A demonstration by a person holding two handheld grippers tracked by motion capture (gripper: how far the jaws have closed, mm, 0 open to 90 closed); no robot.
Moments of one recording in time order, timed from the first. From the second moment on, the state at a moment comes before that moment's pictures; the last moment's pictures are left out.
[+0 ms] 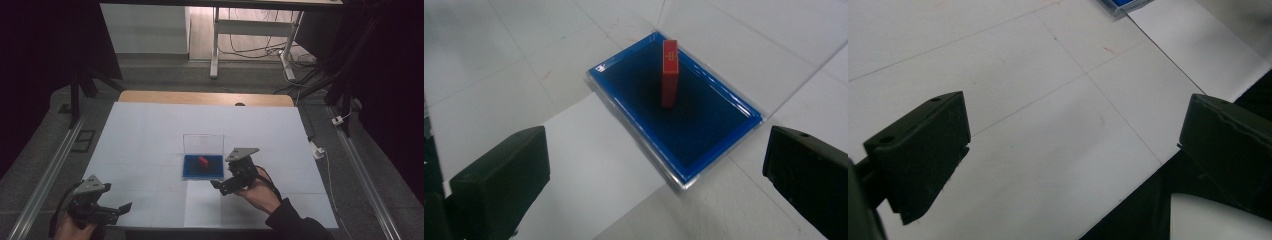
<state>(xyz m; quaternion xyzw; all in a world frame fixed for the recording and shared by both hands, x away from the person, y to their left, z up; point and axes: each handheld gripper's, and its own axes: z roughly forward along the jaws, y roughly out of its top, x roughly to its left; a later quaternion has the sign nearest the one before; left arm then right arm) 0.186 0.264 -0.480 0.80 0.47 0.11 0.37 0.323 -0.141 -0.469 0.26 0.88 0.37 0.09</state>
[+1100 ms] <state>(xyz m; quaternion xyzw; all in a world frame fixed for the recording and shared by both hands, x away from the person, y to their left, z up) 0.186 0.264 -0.480 0.80 0.47 0.11 0.37 0.372 -0.082 -0.495 0.23 0.91 0.33 0.10</state>
